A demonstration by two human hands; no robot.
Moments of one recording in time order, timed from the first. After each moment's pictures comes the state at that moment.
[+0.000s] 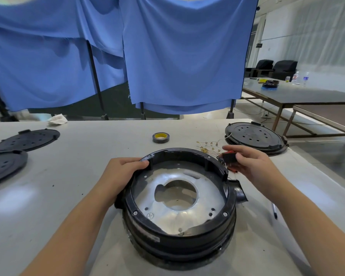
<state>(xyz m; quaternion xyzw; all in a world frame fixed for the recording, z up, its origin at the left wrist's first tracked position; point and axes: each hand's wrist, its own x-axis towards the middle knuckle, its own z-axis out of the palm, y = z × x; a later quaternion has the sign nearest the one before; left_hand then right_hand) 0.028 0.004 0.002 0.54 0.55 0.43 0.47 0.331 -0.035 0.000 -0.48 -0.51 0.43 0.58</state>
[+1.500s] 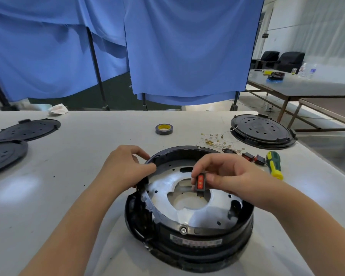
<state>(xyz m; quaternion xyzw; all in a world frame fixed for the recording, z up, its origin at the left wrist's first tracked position) 0.029 0.001 0.007 0.68 0.61 0.33 0.24 0.267 -0.077 0.027 -0.37 -0.68 0.52 0.36</state>
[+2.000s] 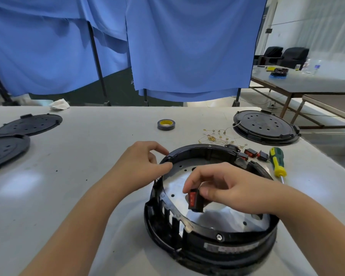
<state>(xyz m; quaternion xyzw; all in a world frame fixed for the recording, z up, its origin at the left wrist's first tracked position) 0.044 -0.017 0.016 0.74 0.53 0.29 0.29 0.252 -0.082 0.024 -0.41 -0.74 0.47 0.23</state>
